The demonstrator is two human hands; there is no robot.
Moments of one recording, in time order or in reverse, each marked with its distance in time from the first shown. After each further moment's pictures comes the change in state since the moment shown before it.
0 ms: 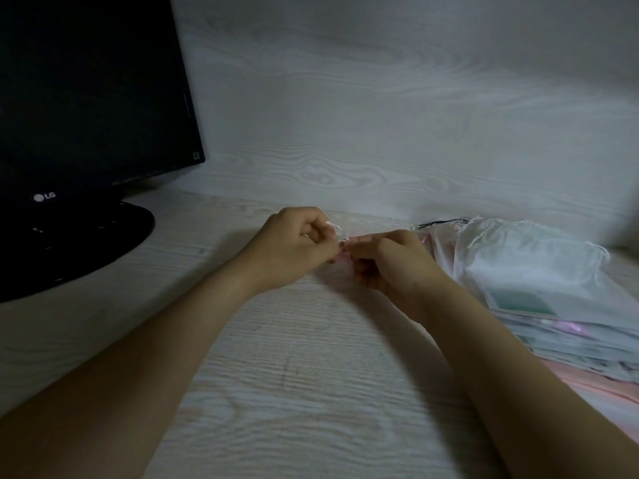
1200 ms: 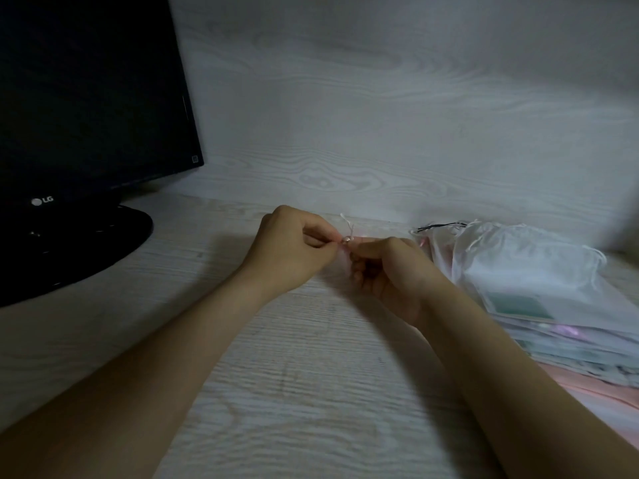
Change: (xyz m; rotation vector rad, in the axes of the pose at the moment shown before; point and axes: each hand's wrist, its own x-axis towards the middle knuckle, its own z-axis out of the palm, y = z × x) left_hand 0.004 0.000 0.012 0.039 0.209 0.026; right_hand 0.015 0.009 -0.006 0.224 0.005 0.117
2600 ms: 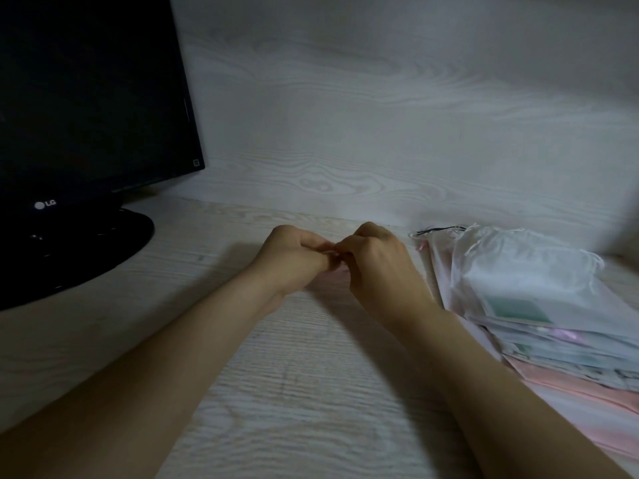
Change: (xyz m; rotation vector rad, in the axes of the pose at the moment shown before) left_hand -0.002 0.006 0.004 -0.256 -0.127 -0.422; right_hand 0.003 0.009 0.007 -1.441 0.136 -0.937
